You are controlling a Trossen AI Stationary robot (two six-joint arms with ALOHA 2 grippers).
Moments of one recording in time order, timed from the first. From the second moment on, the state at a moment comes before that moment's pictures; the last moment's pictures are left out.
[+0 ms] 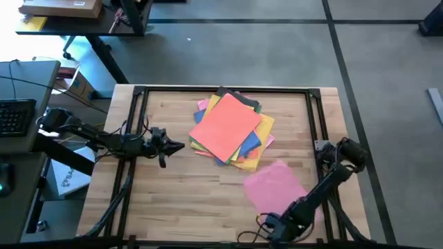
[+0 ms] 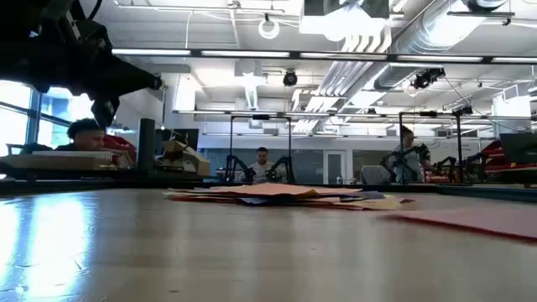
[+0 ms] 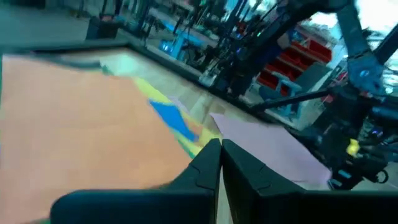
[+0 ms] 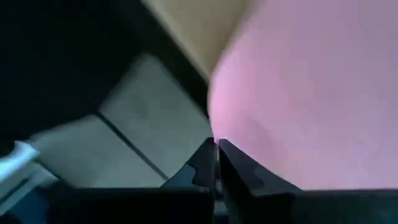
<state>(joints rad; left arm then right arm) -0.26 0.66 0.02 0.63 -0.42 -0.45 0.85 1.92 1.26 -0.47 -0.24 1.55</state>
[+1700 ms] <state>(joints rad) -0.26 0.66 0.02 0.69 -0.42 -0.44 0.86 1.85 1.07 -0.89 0.05 1.60</state>
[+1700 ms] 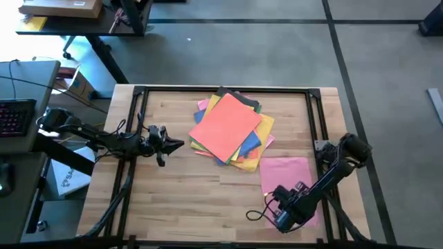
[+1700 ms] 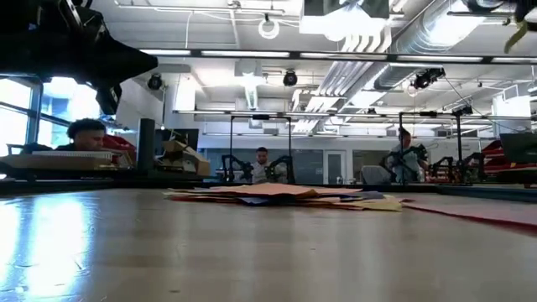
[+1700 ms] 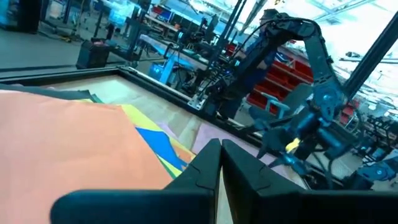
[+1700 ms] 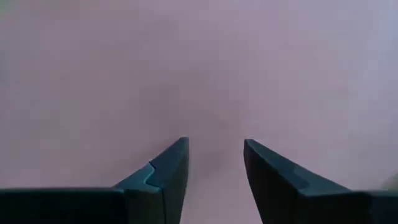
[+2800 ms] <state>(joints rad) -0.26 0.66 0.02 0.68 -0.43 -0.43 0.94 1.86 1.10 -0.87 0.03 1.64</state>
